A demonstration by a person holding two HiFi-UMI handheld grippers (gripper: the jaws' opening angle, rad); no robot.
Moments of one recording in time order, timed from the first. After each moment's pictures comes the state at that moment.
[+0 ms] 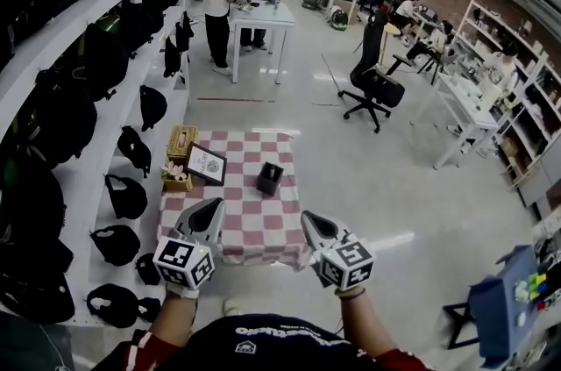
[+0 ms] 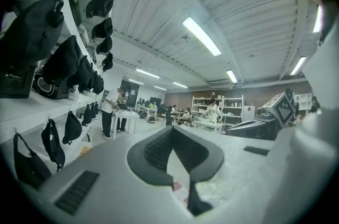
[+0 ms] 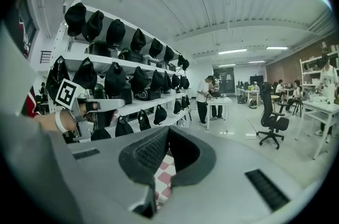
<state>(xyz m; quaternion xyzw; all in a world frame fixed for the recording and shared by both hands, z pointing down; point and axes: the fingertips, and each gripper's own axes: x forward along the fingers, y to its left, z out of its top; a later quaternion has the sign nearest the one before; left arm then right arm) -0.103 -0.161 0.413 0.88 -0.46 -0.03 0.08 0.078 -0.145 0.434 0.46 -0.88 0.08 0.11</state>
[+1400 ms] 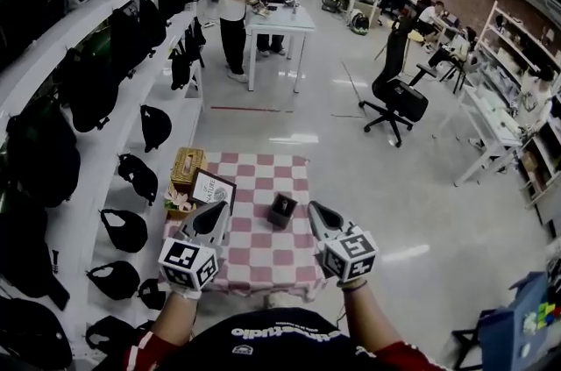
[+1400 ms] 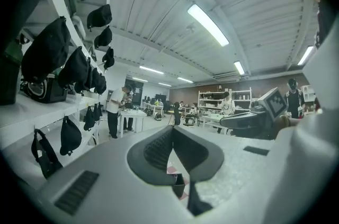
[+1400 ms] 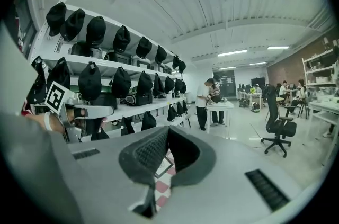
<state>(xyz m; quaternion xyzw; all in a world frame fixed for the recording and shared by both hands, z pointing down) -0.104 -0.306 0.435 0.87 -0.49 0.00 0.07 0.085 -0.325 0.443 0.46 -0.88 0.07 0.08</state>
